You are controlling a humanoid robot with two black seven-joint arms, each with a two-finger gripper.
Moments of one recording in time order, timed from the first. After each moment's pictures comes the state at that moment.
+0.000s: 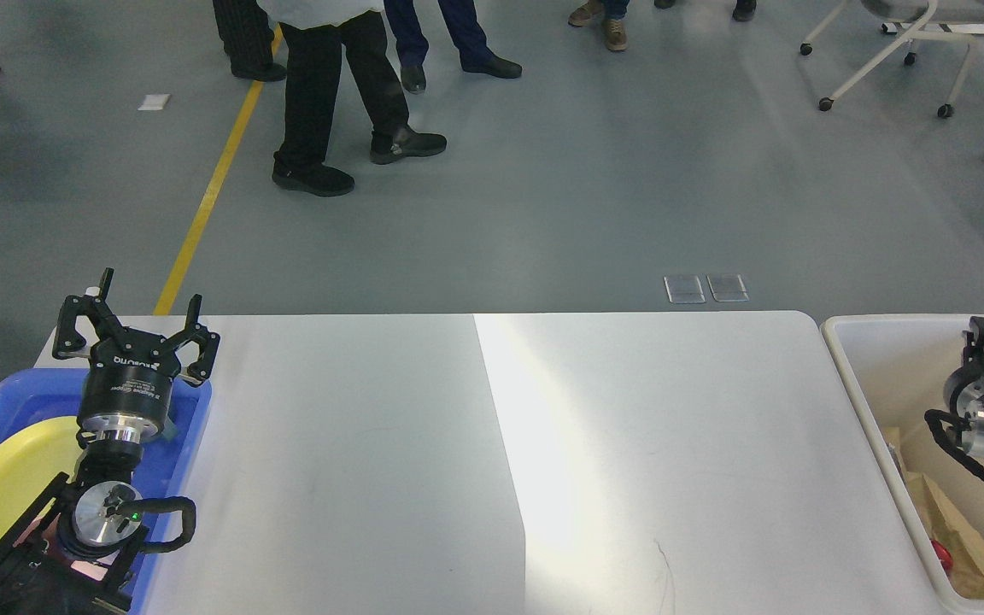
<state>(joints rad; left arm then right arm) -0.28 0.19 -1.35 -0.84 0.21 -0.44 -0.40 0.73 -0.49 0.32 0.37 -0.02 -0.24 -0.03</state>
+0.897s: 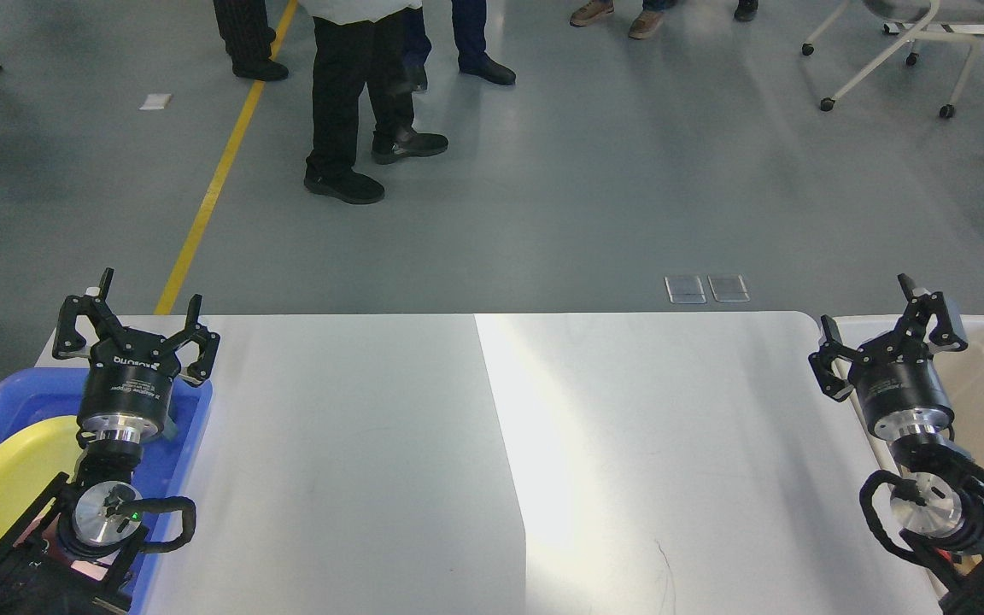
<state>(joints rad) -0.28 0.19 -1.35 -0.84 0.21 -0.44 -0.40 0.31 -0.41 0.94 0.87 -0.17 0.19 0.55</state>
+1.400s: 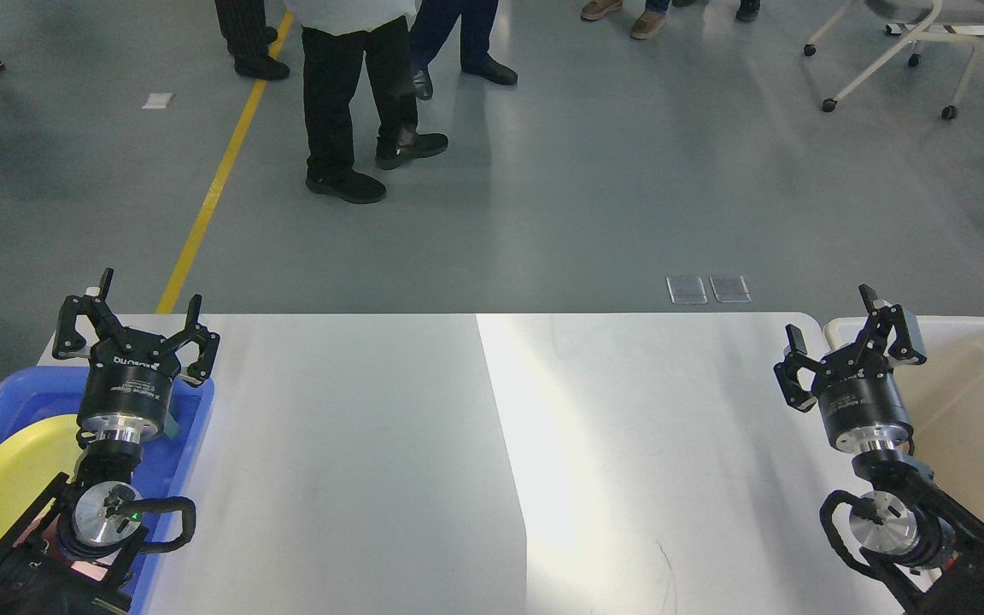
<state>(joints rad) -0.28 0.19 -1.35 -0.84 0.21 -0.44 -0.40 0.25 -0.32 1.05 0.90 -0.28 0.18 0.55</state>
